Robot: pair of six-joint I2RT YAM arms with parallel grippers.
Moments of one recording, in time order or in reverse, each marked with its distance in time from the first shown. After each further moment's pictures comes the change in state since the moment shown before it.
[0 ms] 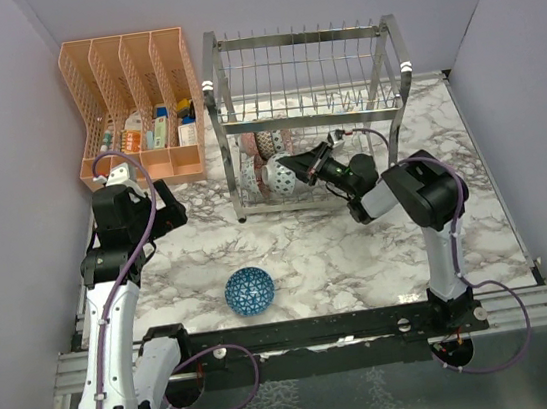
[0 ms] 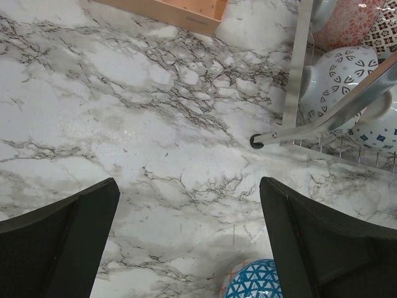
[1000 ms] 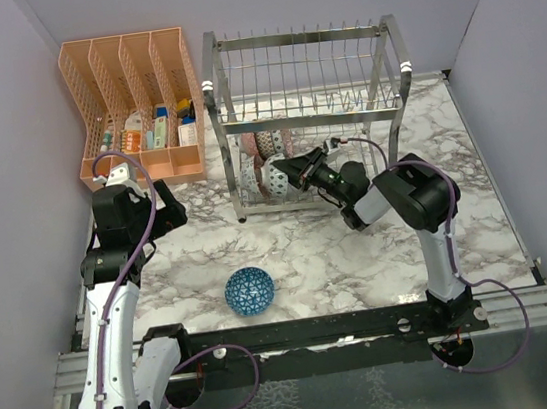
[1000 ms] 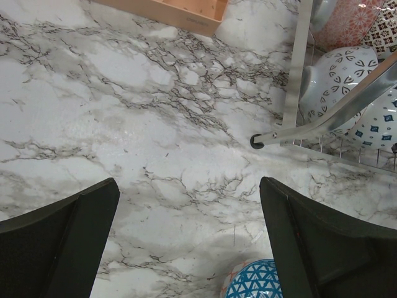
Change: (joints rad) left arm 0.000 -0.001 0.000 0.000 -0.002 0.003; right arm 0.080 0.033 -0.002 0.006 0.153 0.066
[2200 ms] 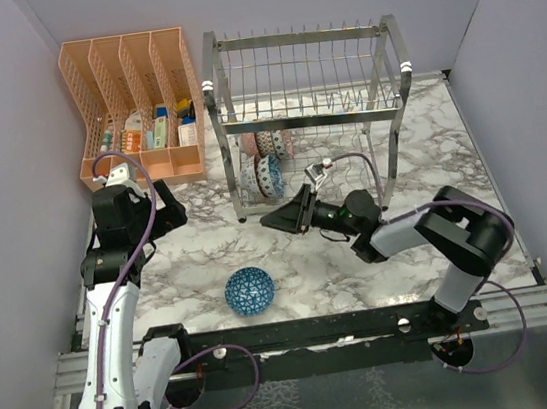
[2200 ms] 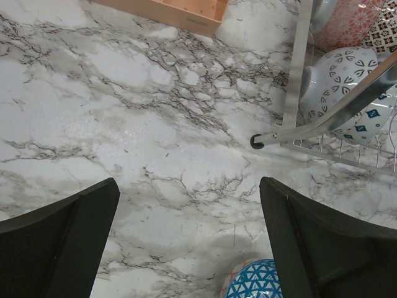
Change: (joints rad) left arm 0.000 -0.002 0.000 0.000 0.000 -0.001; right arm 0.212 -0.370 -0.282 -0.079 -0.116 -0.274
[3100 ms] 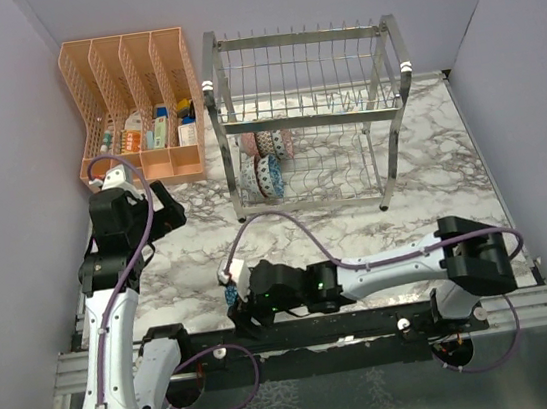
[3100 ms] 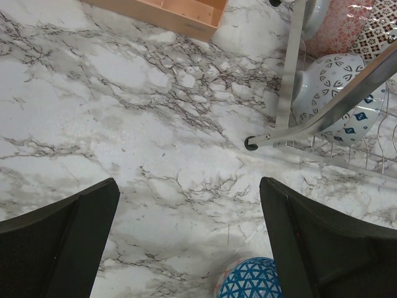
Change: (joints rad) left arm 0.000 -0.032 0.006 -0.013 0.000 -0.034; right arm 0.686 -0.152 0.412 -1.267 0.375 -0.975
